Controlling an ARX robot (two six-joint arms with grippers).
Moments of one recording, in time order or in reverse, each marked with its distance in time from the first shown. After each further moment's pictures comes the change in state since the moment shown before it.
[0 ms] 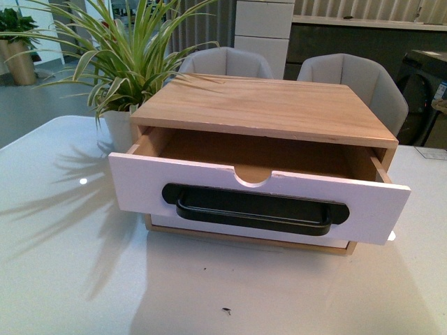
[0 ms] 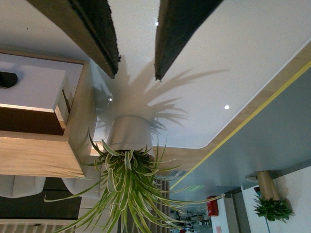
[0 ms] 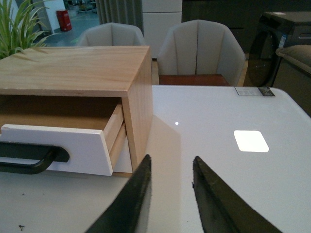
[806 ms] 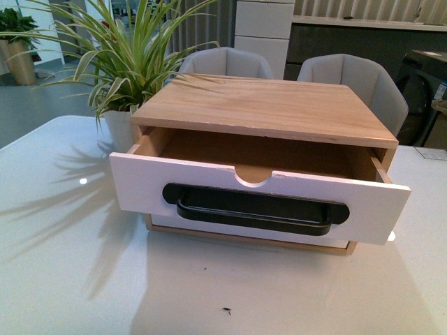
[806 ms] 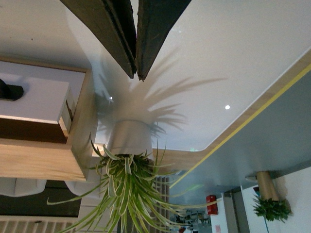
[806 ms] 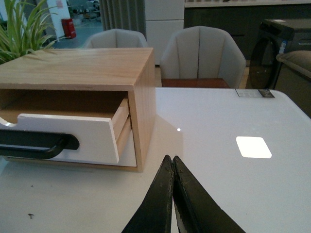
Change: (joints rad) left arm -0.001 -0.346 -0.044 -0.292 -0.001 -0.006; right arm 0.000 -0.374 -0.049 -0.301 -0.001 -0.001
